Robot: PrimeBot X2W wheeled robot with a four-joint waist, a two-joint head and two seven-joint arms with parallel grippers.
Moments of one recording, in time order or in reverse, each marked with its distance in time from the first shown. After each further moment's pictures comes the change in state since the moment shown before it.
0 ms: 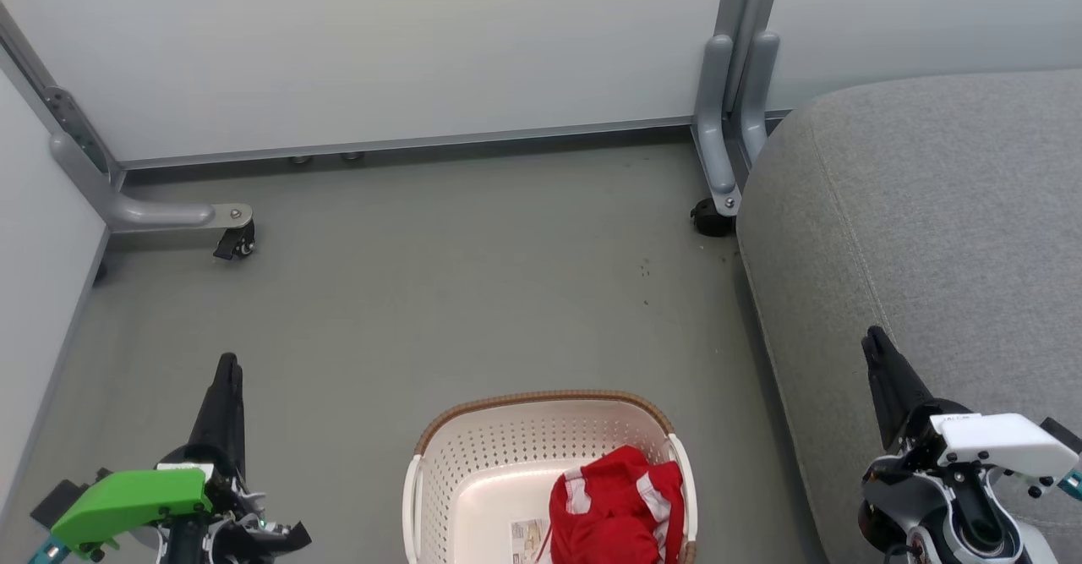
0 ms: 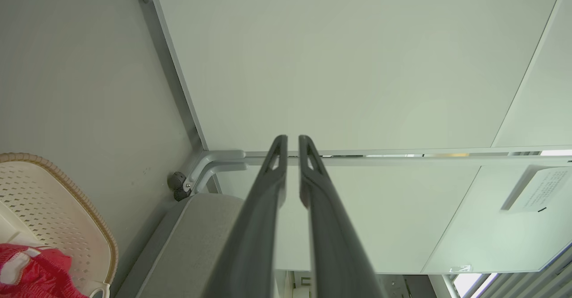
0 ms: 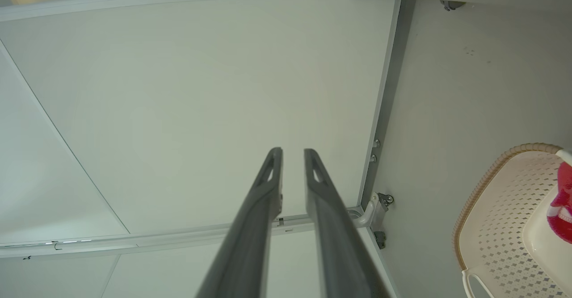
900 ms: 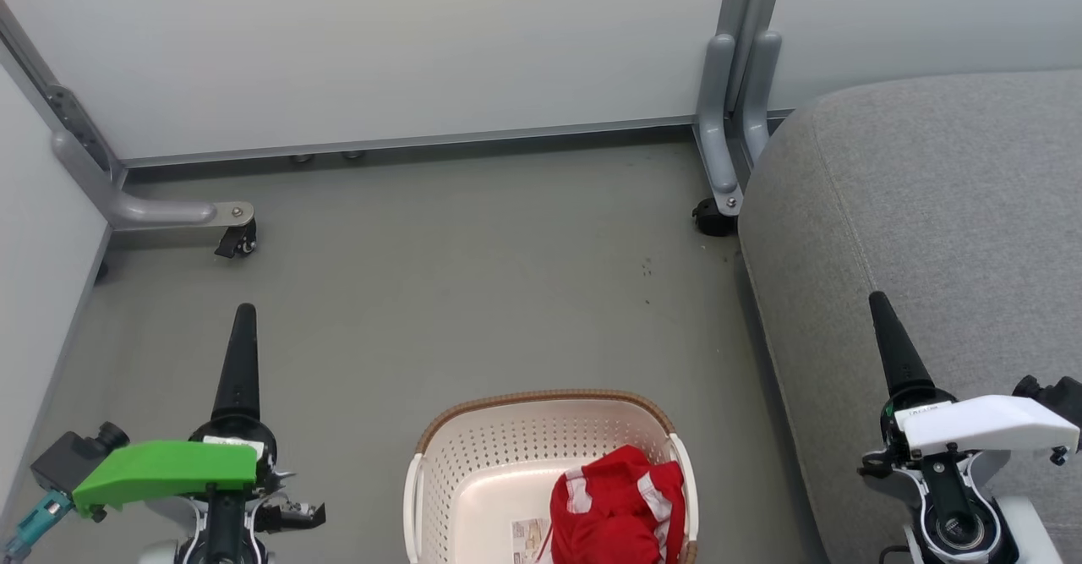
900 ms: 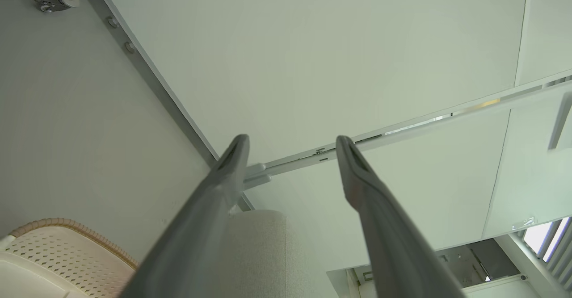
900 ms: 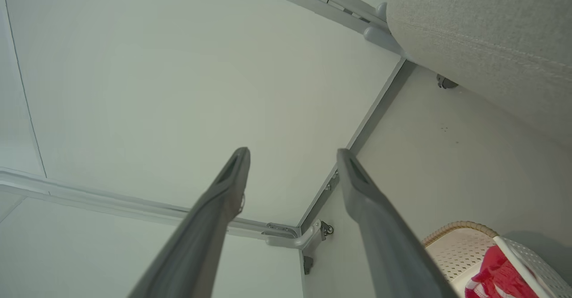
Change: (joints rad) left arm 0.001 0.002 -0.086 -0.097 0.281 0.000 -0.116; right arm 0.014 -0.023 0.060 -0.076 -0.371 0.000 -0.116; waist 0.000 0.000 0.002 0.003
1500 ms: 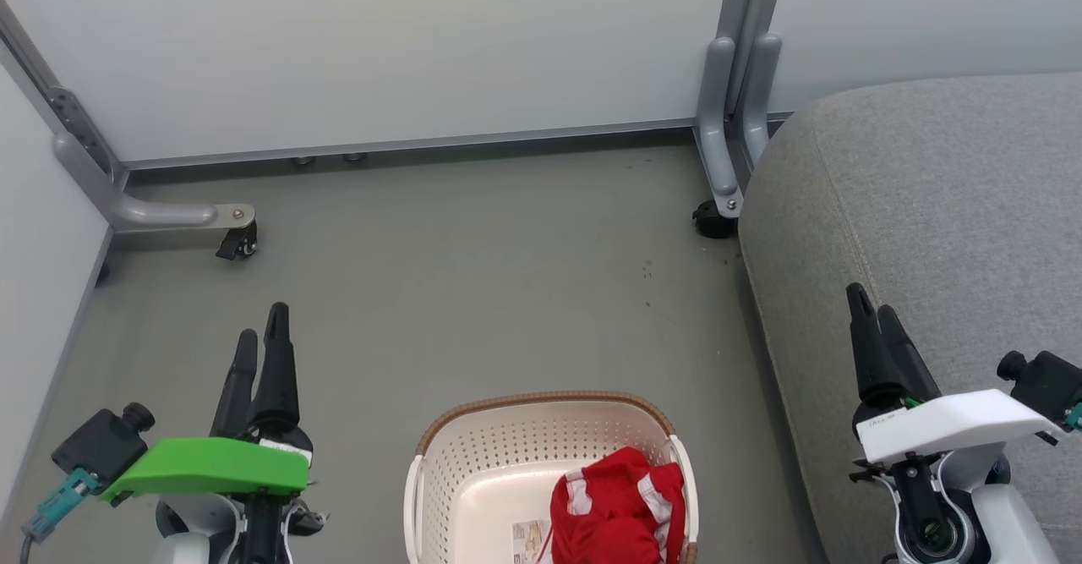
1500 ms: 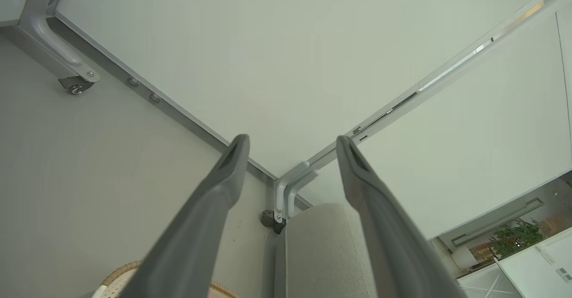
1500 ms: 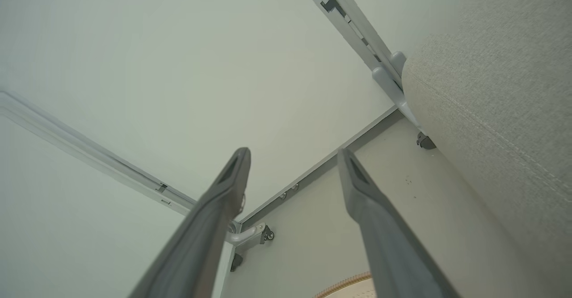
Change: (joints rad) left arm 0.004 0.011 -0.054 -0.006 0.359 0.000 -0.066; right arm 0.009 -0.017 0.053 -0.052 -0.375 0.000 -0.066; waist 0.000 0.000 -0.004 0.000
